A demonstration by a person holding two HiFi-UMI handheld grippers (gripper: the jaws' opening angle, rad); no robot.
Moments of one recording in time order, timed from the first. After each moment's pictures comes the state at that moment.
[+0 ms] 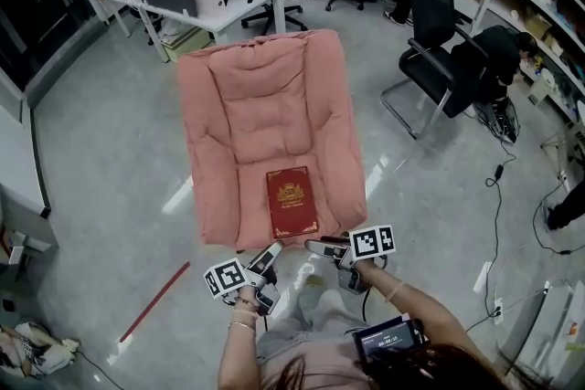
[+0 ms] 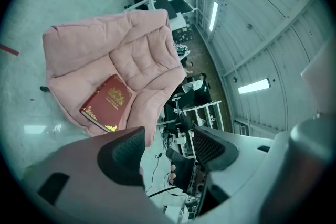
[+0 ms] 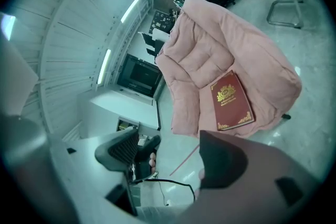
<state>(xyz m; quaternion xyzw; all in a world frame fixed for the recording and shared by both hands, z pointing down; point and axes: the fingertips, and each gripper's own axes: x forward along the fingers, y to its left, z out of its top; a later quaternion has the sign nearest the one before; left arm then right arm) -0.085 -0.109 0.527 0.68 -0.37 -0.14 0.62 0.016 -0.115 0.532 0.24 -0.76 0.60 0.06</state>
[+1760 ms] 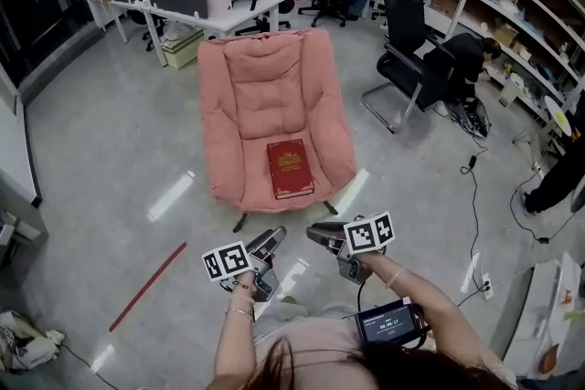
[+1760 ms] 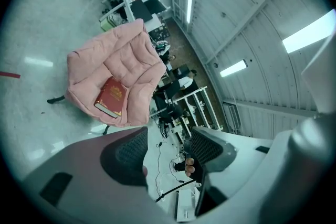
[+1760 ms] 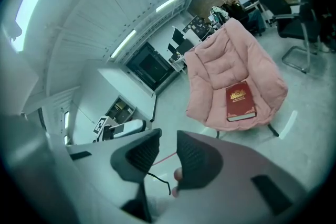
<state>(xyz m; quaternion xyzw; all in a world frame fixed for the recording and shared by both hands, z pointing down) -0.128 0.075 0.460 0.76 -0.34 -0.10 0.55 -0.043 0.081 0.447 0.27 -0.84 0.45 0.12</state>
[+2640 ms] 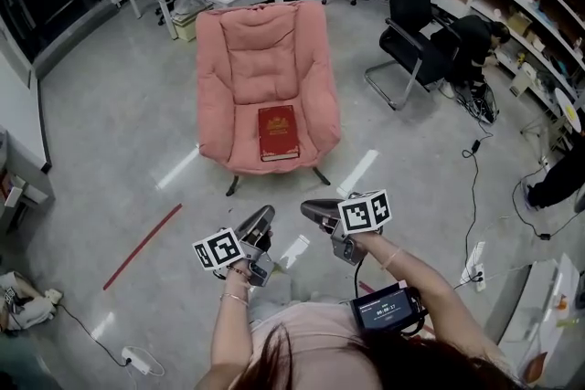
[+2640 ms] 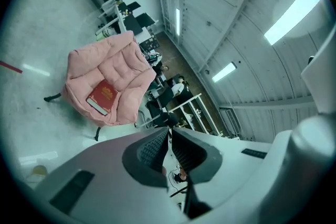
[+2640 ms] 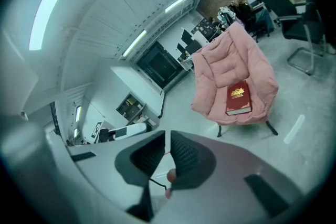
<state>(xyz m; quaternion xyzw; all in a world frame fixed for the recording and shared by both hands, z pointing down) -0.048 0.163 0.421 0.77 -0.38 -0.16 0.49 0.034 0.157 0.427 0.22 -0.87 0.43 0.12</state>
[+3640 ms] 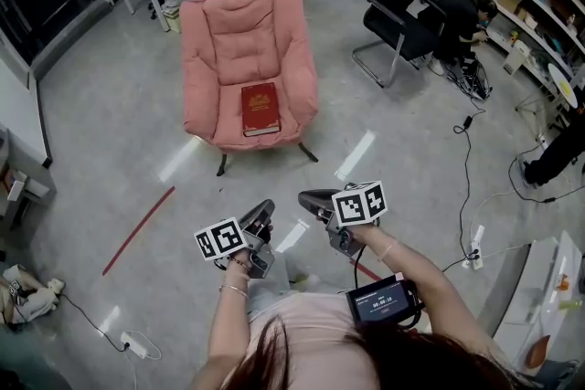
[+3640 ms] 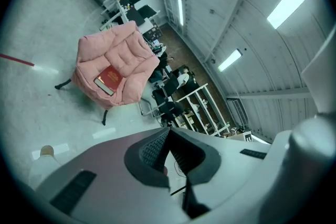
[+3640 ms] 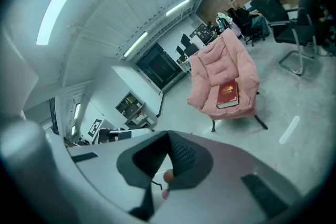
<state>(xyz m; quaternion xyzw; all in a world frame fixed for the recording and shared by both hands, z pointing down) 0.036 0.251 0.447 0.76 -0.39 -0.10 0.51 0.110 0.243 0.435 0.24 -0.87 0.42 0.12</state>
